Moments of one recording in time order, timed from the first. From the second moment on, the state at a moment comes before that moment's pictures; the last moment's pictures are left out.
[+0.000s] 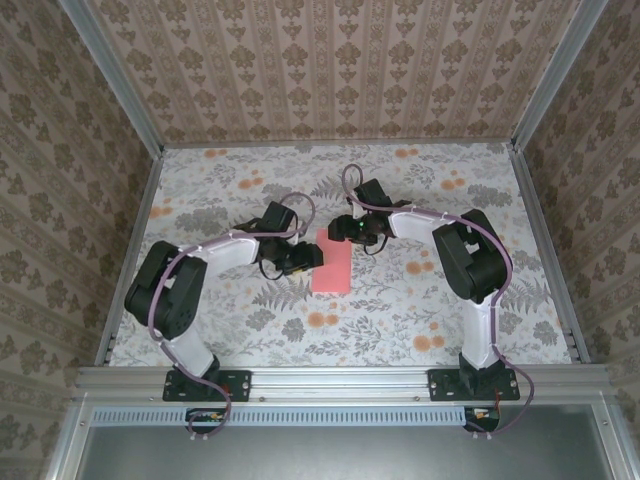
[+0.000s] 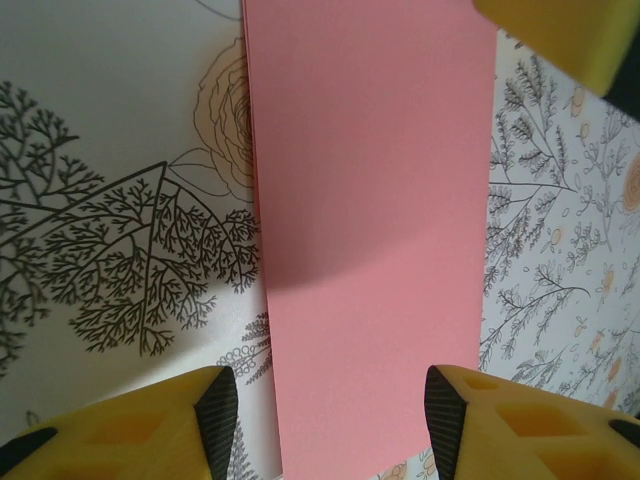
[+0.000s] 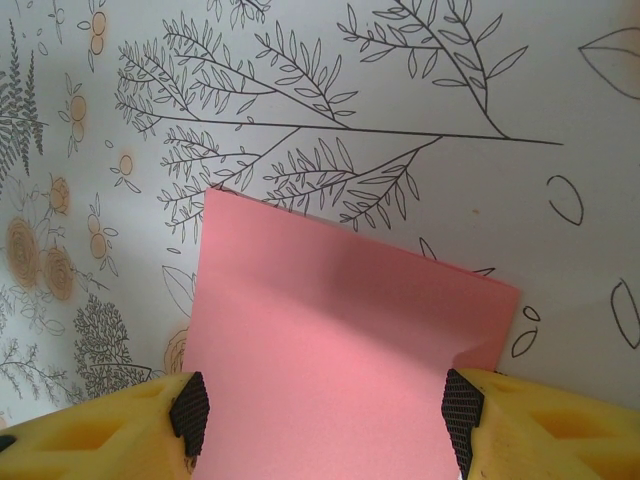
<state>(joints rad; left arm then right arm) -0.56 1.71 0.95 -0.34 0.47 -0.60 0.46 2.03 1.29 -0.27 -0.35 0.52</state>
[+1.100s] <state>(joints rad) -0.57 1.78 0.93 -0.27 0.53 -0.67 0.46 2.02 1.29 -0.26 -0.35 0.50</state>
